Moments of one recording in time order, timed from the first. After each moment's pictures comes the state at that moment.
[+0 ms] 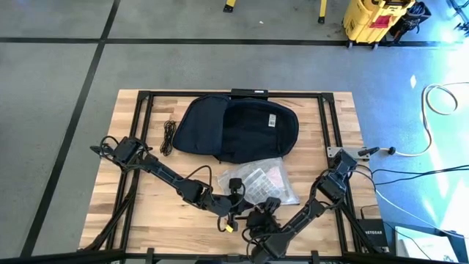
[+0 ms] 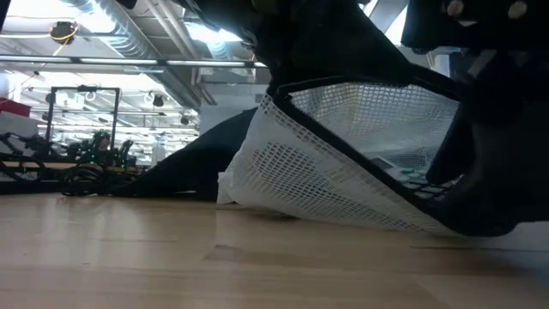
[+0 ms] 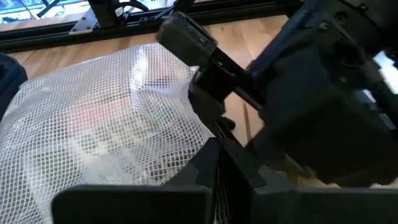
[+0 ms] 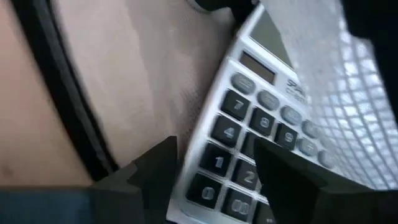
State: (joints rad) left arm -0.46 2.01 1.24 0.30 -0.43 -0.07; right arm 0.77 2.44 1.85 -1.40 0.74 1.22
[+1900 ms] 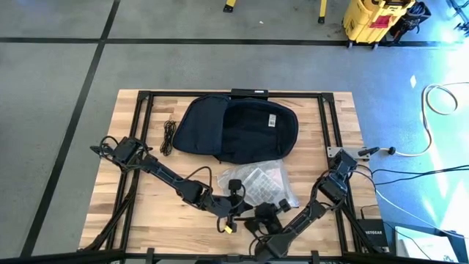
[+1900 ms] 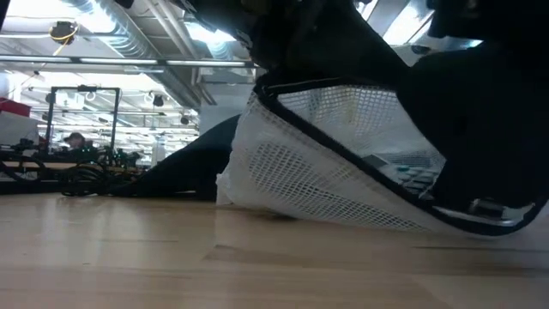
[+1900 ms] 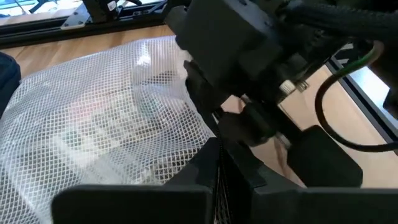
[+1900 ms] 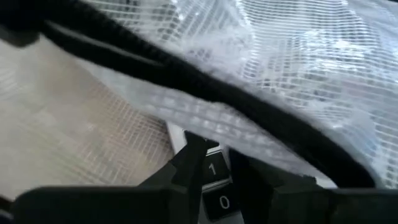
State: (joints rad) left arm -0.46 2.01 1.24 0.28 -0.42 -0.08; right arm 0.78 2.44 1.81 -1.42 0.75 1.94
